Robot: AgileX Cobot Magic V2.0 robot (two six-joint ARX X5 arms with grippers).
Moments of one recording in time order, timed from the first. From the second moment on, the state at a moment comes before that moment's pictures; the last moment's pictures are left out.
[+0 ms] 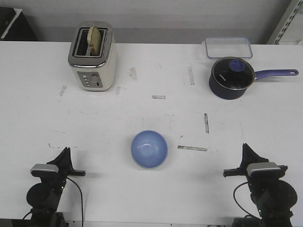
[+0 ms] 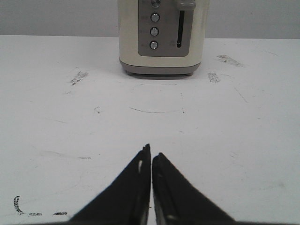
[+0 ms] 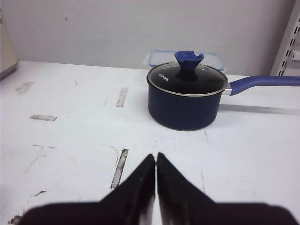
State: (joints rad) left arm -0.01 0.01 0.03 -0.01 0.02 -0.02; right arm 0.04 0.28 0.50 -0.40 -0.05 -0.02
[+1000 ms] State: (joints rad) left arm -0.01 0.01 0.03 -0.01 0.02 -0.02; right arm -0.07 0.00 0.01 -0.09 0.02 -0.02
